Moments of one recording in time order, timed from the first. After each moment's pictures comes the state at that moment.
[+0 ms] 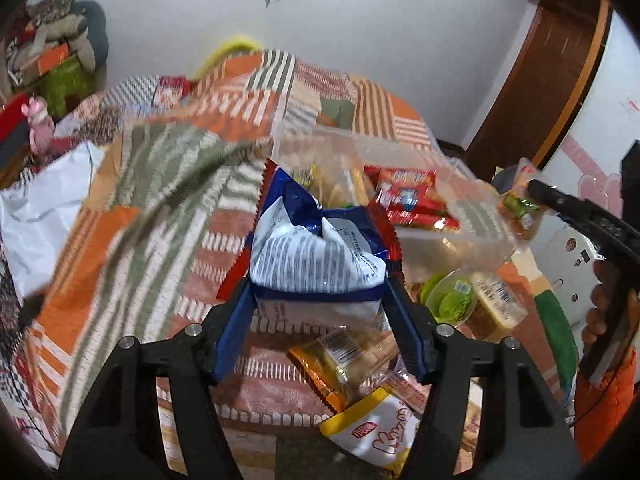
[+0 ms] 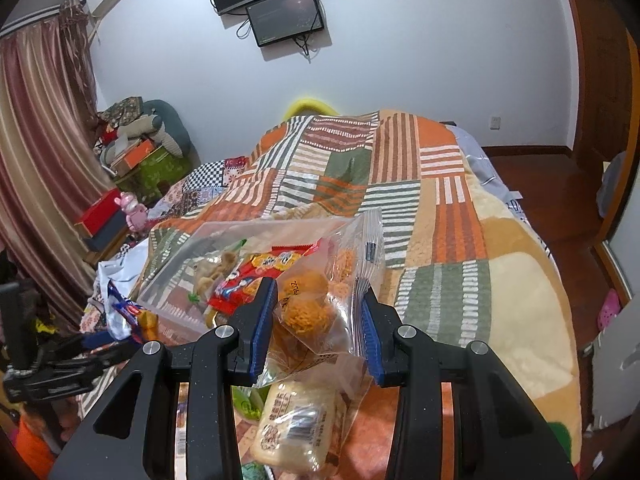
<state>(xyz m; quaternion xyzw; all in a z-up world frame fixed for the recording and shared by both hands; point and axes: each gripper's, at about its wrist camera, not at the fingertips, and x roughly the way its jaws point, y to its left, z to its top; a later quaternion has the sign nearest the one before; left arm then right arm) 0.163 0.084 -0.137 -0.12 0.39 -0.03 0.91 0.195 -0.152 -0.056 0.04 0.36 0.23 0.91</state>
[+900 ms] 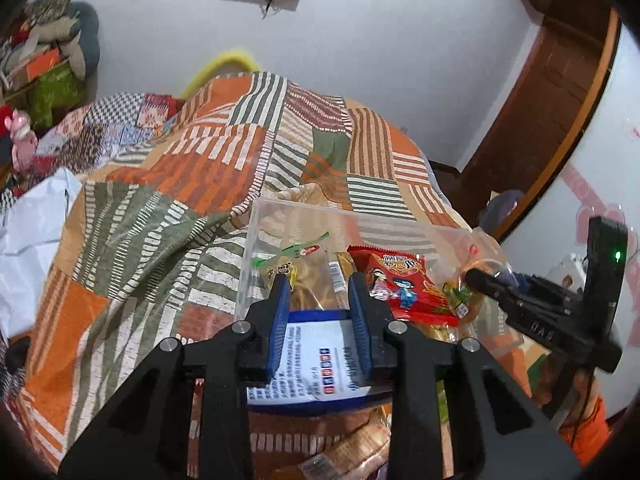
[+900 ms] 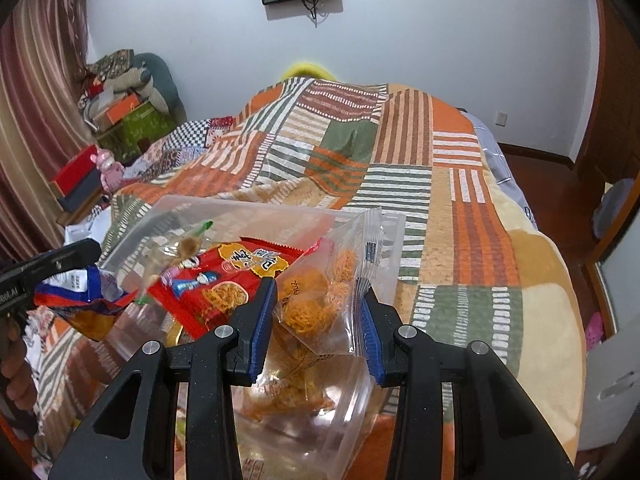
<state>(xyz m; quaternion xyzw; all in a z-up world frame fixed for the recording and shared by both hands) 0.255 0.092 -0.122 -0.16 0.37 -0.04 0.91 0.253 -0.114 -0.093 -0.03 0.40 0.22 0.89</state>
